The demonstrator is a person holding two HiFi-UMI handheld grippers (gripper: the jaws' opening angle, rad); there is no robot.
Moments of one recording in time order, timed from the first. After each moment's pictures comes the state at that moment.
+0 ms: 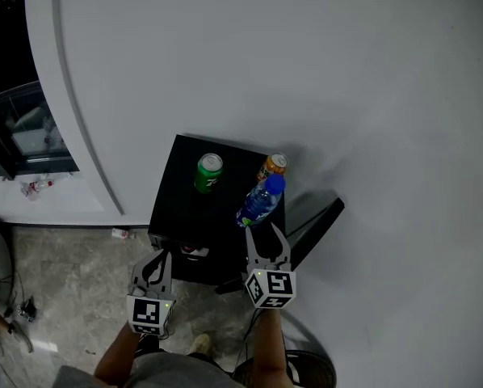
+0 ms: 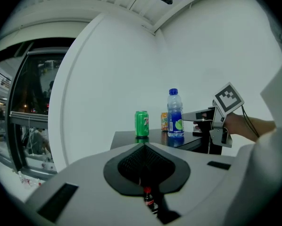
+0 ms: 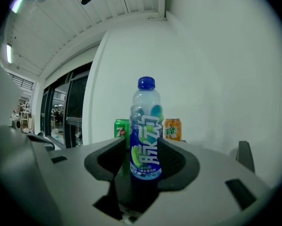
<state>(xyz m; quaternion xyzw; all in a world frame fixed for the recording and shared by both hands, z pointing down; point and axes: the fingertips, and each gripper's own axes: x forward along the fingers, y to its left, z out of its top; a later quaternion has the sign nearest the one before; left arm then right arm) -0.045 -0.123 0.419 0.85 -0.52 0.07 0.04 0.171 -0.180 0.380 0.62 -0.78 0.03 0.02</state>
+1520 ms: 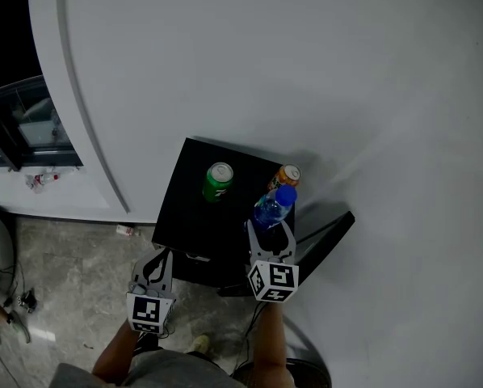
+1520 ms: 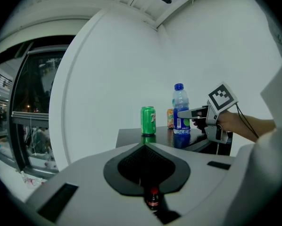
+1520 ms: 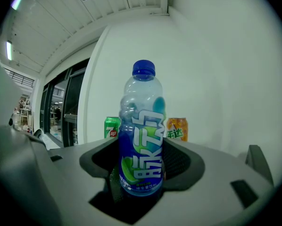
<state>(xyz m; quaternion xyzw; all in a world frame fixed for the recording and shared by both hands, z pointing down) -0.053 -0.151 0.428 0.84 -0.54 0.08 0.04 0.170 -0.234 0.386 0.62 -0.78 0.02 0.04</state>
